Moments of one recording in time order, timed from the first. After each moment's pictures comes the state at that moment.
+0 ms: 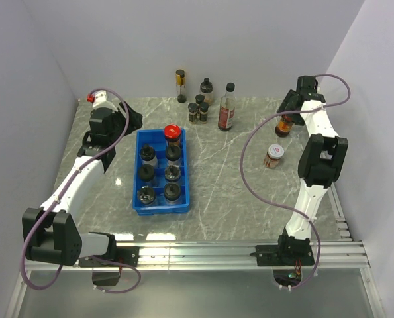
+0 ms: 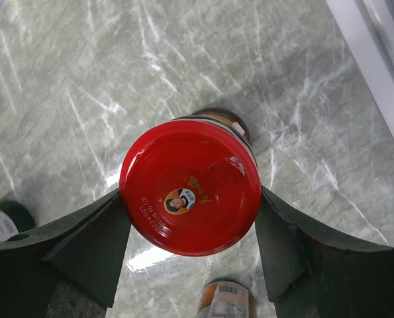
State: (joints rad) left arm -0.14 1.28 0.98 0.02 -0.04 -0.54; right arm -0.14 2.13 1.92 -0.68 0.12 0.41
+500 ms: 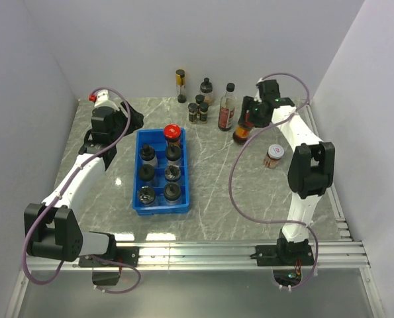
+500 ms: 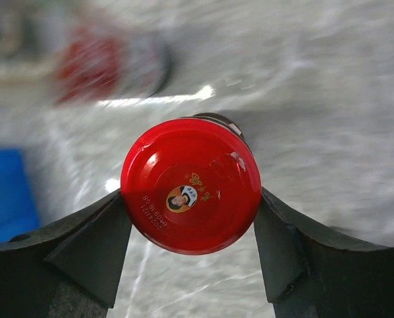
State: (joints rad) left arm -0.14 1.30 0.99 0.02 -0.03 -0.54; right arm 0.11 1.97 1.74 -0.65 -0.08 0.29
